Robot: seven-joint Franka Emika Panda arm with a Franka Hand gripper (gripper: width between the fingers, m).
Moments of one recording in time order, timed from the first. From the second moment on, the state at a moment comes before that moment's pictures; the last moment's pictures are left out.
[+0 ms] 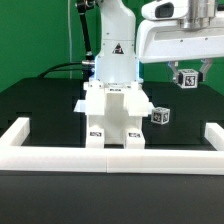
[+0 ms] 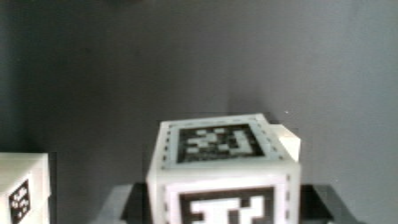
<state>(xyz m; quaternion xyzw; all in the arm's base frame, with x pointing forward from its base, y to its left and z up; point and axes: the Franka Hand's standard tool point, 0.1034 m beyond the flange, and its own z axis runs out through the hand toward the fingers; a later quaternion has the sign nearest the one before) 0.500 0.094 0.109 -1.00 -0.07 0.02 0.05</state>
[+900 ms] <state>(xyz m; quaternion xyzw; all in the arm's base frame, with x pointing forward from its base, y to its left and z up) 0.543 0.015 0.132 -0.99 -0.17 0.01 0.03</state>
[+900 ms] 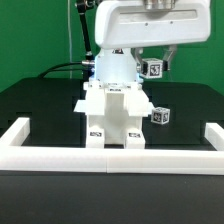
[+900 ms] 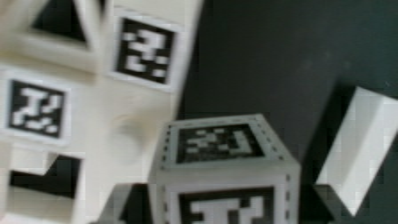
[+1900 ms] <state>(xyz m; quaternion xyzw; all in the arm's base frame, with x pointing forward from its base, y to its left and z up) 0.552 -0.006 0.128 -0.98 -0.17 -0.01 0.02</state>
